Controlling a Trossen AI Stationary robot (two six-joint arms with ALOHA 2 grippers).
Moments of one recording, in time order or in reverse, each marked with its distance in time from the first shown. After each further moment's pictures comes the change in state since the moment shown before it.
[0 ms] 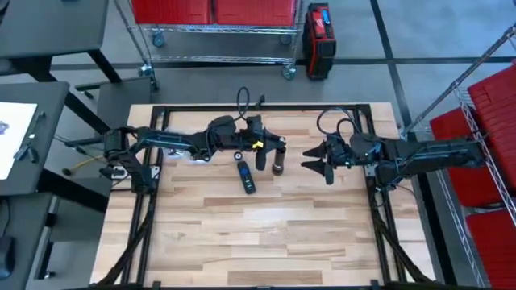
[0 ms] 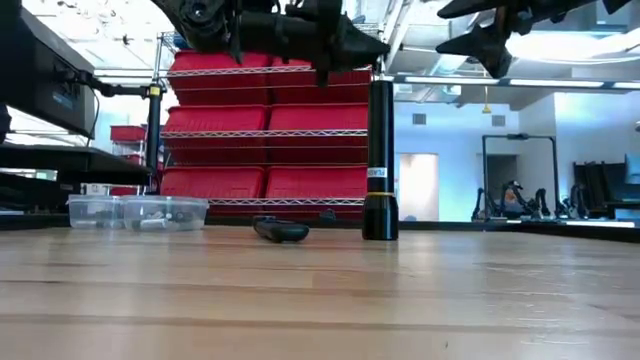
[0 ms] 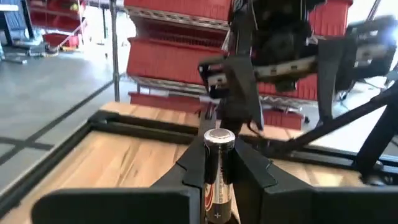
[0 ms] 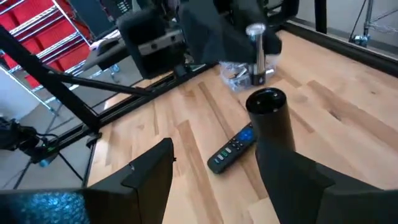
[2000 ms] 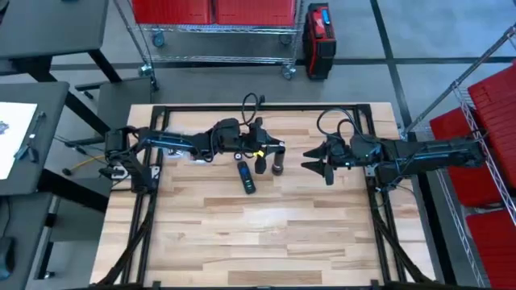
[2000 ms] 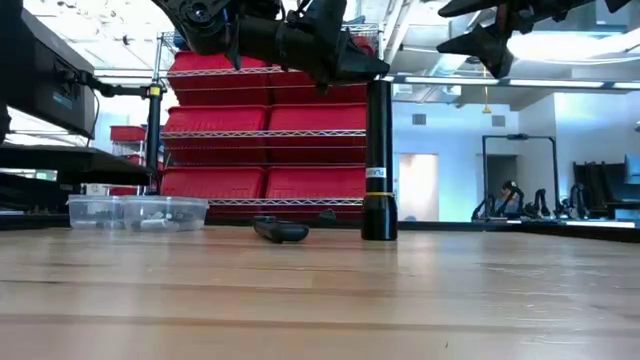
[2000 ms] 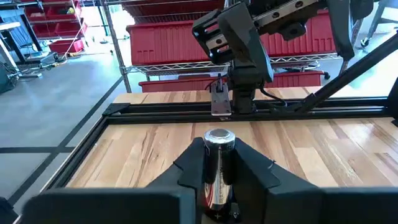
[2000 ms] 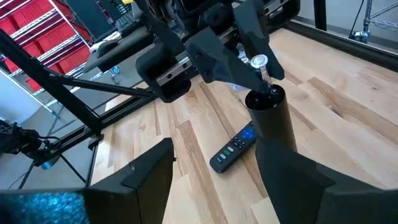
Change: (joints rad) left arm -0.010 0.019 0.001 -0.114 -0.028 0.222; right arm 0.007 0.000 0.000 0.000 0.015 0.019
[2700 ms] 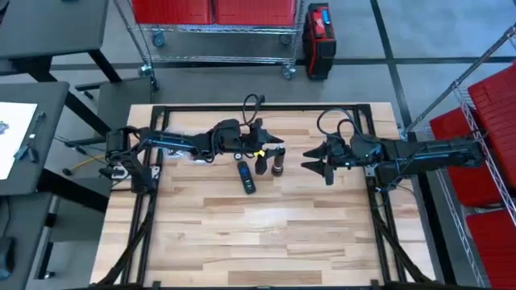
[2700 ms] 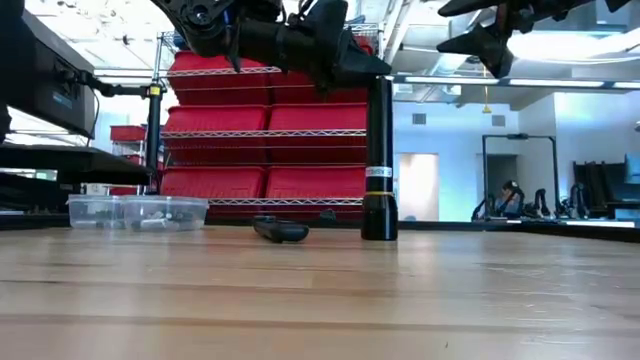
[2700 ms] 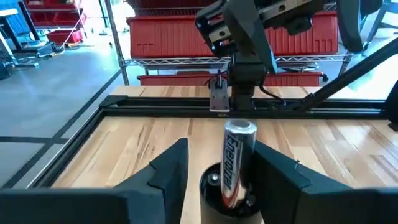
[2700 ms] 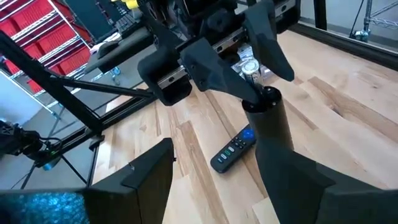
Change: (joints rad) left arm 0.000 0.003 -0.003 0.034 -0.002 -0.041; right arm 0.000 0.000 0.001 0.000 0.000 0.007
